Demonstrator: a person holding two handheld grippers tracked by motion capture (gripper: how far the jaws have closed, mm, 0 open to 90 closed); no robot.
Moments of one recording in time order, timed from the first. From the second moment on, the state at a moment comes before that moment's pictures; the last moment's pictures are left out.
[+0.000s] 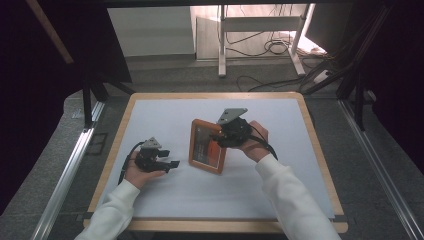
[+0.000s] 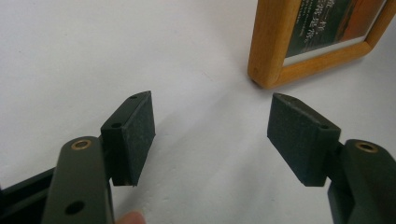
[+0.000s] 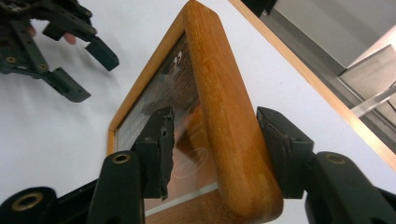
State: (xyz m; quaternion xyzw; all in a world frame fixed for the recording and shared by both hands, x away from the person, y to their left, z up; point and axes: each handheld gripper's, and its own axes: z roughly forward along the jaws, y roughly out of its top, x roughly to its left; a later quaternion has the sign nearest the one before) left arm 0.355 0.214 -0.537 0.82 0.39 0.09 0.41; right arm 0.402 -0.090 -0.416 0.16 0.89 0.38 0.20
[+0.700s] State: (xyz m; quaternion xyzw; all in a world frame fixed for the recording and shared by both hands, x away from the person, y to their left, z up) left arm 0.354 0.213 -0.536 0.82 0.39 0.09 0.41; right arm 0.380 -0.127 -0.416 0.25 0.83 0.46 0.20
